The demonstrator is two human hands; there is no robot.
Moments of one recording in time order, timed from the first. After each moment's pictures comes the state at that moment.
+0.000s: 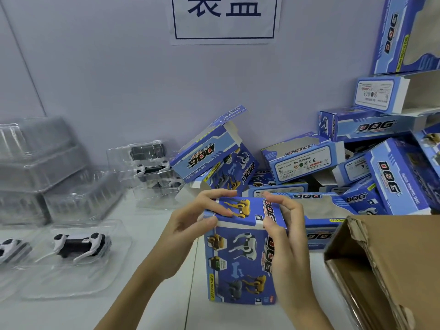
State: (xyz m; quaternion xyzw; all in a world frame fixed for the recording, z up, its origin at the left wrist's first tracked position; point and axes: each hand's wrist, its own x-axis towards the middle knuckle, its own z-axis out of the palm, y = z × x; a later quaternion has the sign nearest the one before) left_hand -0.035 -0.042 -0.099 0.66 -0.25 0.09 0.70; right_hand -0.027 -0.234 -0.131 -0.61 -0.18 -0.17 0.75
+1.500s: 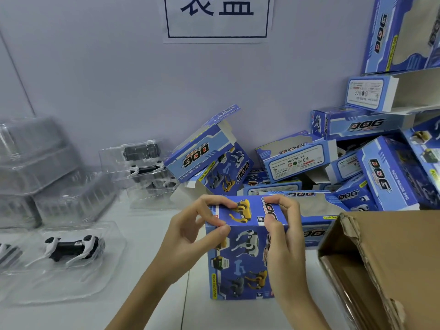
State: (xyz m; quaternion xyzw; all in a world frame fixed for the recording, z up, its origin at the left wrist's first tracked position) left_hand -0.032 -0.055 -0.116 0.69 -0.27 0.18 0.65; right_hand -0.023 -0.235 -0.129 -0.62 -0.14 -0.20 0.74
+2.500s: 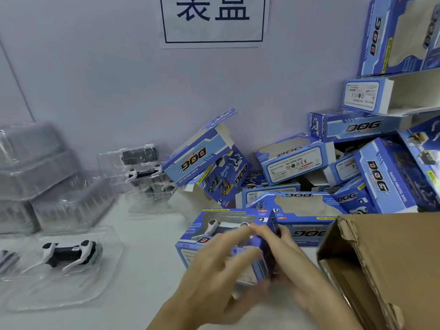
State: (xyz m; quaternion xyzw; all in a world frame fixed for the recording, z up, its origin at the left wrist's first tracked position) left_hand -0.040 -0.097 -0.151 0.78 -0.39 0.44 0.24; right_hand 0.007 -0.263 -0.144 -0.67 0.03 0.14 0.73
